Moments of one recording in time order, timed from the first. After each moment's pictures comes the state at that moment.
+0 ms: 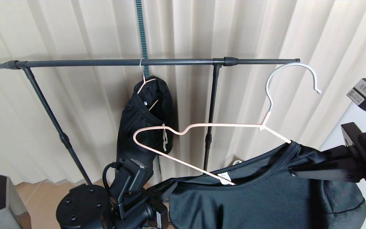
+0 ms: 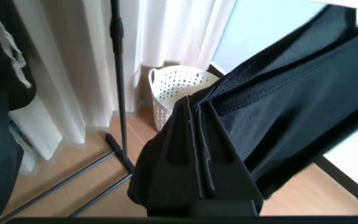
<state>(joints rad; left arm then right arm) -0.81 1.92 -0.19 -1.57 0.09 -0.13 0.40 1.30 -1.13 0.58 0.58 -0.44</state>
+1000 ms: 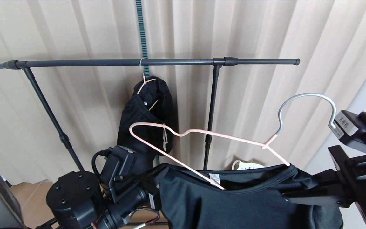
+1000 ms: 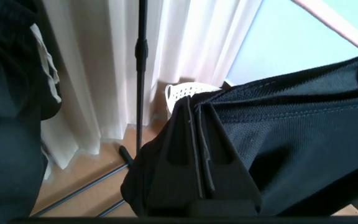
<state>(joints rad) -0.73 1.89 -0.22 -1.57 0.09 -0.12 0.47 1.31 -1.01 0.54 0.54 -0.44</state>
